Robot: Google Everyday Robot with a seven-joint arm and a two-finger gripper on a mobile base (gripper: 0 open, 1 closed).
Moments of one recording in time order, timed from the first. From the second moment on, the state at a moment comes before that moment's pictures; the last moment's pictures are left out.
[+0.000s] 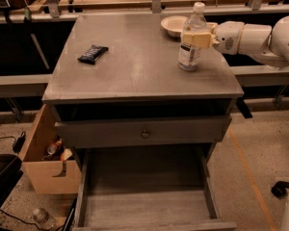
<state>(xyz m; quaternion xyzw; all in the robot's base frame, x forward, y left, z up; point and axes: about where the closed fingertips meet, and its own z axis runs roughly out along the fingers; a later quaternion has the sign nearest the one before) 0.745 -0.153 0.932 -0.37 0.65 0.35 0.57</state>
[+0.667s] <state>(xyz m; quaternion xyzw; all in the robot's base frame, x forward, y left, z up) 0.745 -0.149 0.931 -0.37 0.65 0.35 0.57</state>
